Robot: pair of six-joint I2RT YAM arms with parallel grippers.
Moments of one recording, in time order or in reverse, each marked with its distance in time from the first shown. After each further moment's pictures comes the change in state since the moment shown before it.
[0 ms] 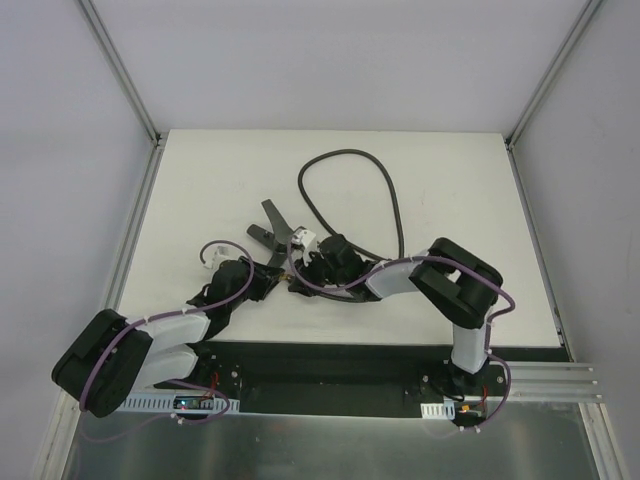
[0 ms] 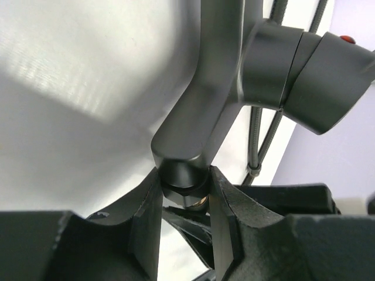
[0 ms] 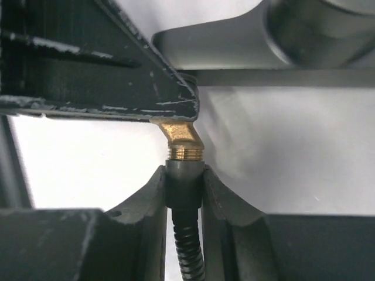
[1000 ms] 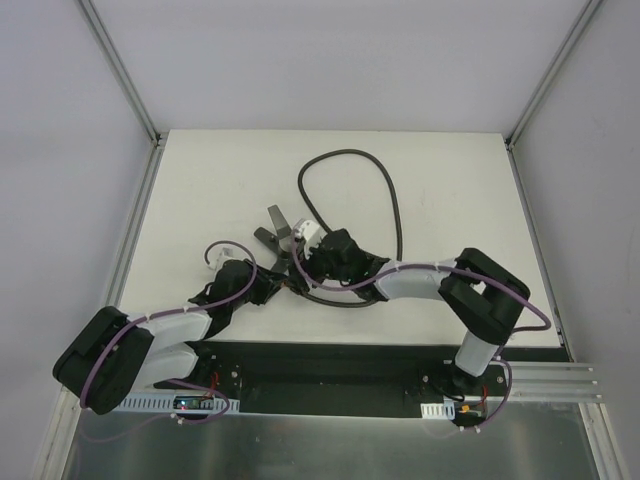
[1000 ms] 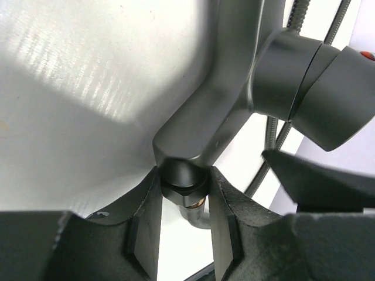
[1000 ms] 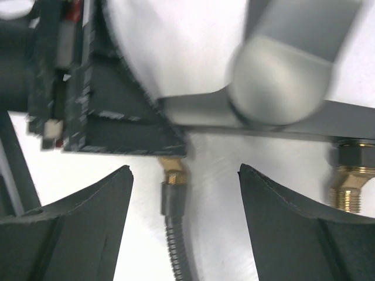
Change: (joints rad) left arm -0.003 -0.002 -0.014 -0.019 0.003 0.014; right arm -0.054 -0.109 0.021 -0.026 -0.027 0.085
